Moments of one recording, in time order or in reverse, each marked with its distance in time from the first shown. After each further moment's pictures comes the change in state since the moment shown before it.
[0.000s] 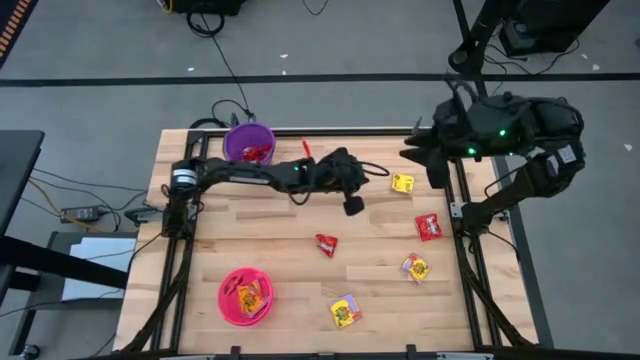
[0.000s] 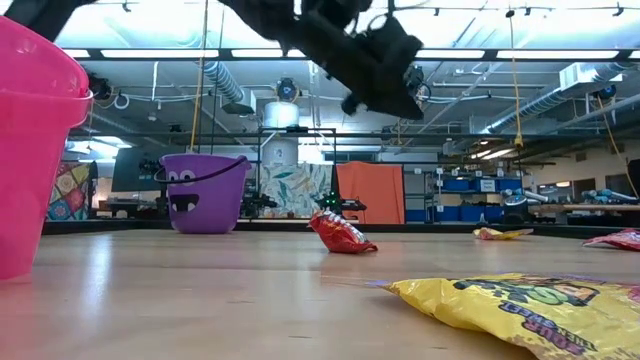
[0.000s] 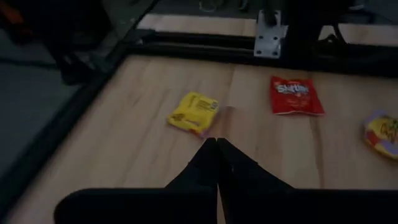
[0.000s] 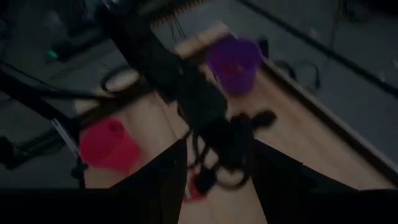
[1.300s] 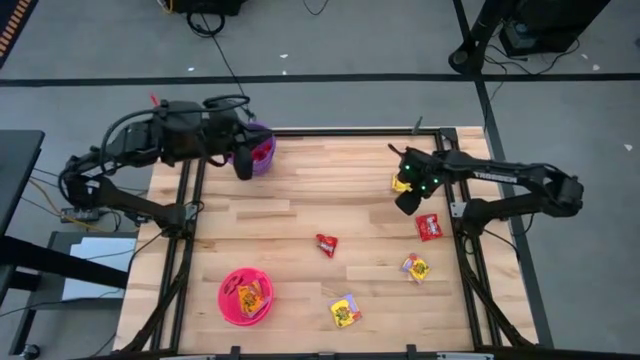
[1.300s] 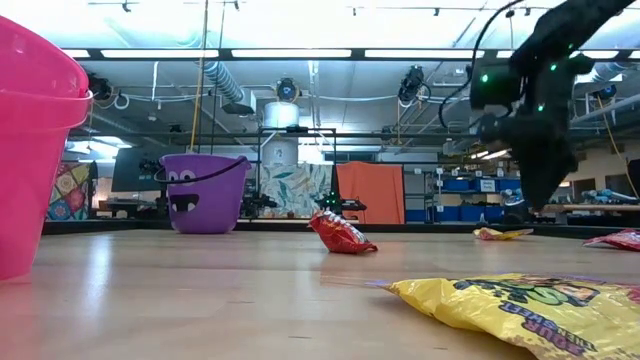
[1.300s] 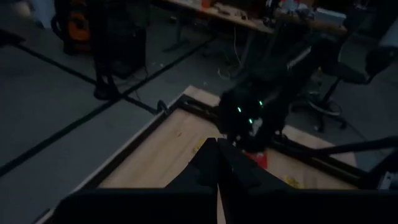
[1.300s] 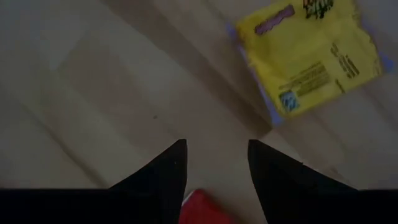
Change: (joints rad) left arm -0.006 -0.826 0.051 -0.671 -0.102 -0.281; right arm -0.615 -0.239 -1.604 0.599 -0.414 -0.249
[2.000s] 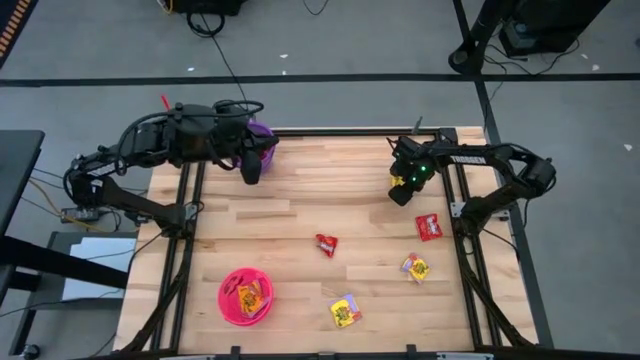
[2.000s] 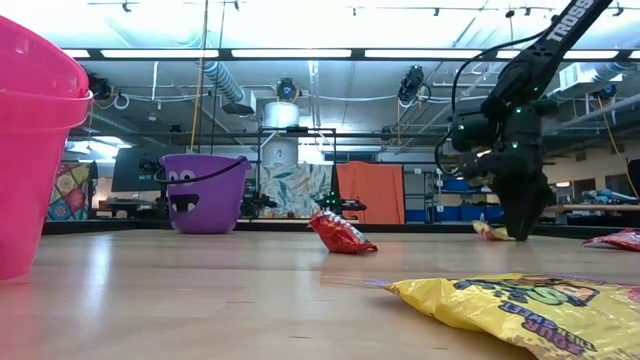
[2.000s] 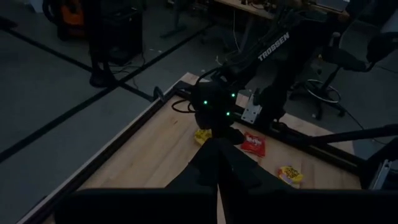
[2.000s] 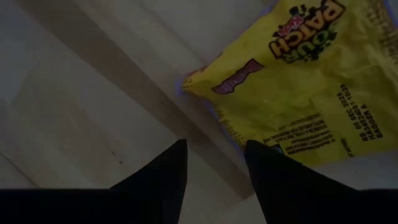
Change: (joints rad) left arm -0.007 0.036 -0.002 -0.022 0.016 -0.020; right arm -0.194 0.317 0.019 0.159 -0.112 -0.186
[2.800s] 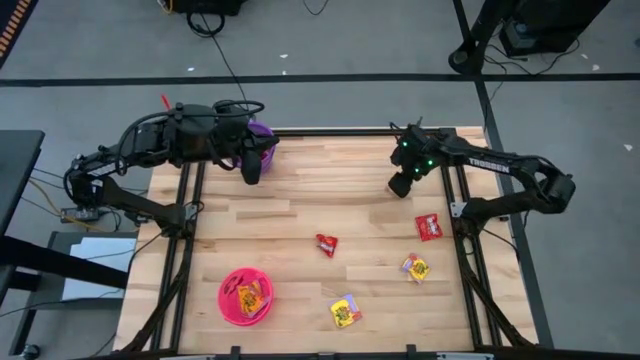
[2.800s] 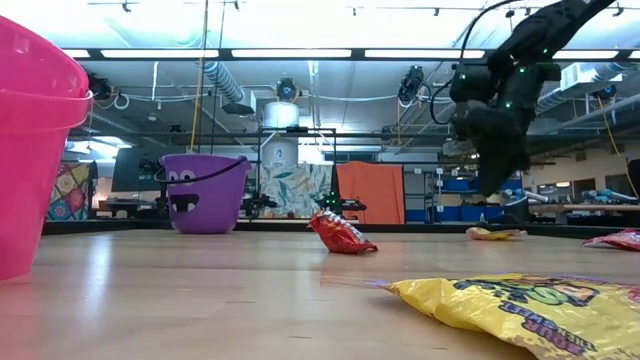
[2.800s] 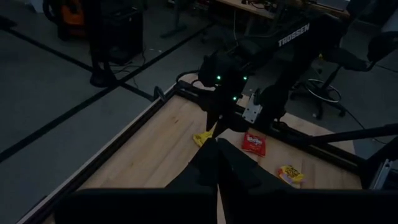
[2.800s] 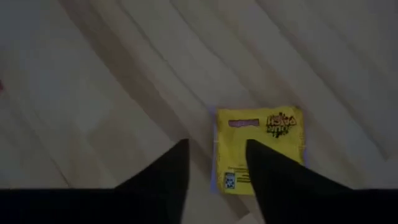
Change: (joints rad) left arm 0.000 0.000 0.001 -0.001 0.000 0.000; right arm 0.035 -0.224 0.104 -0.038 0.029 -0.036
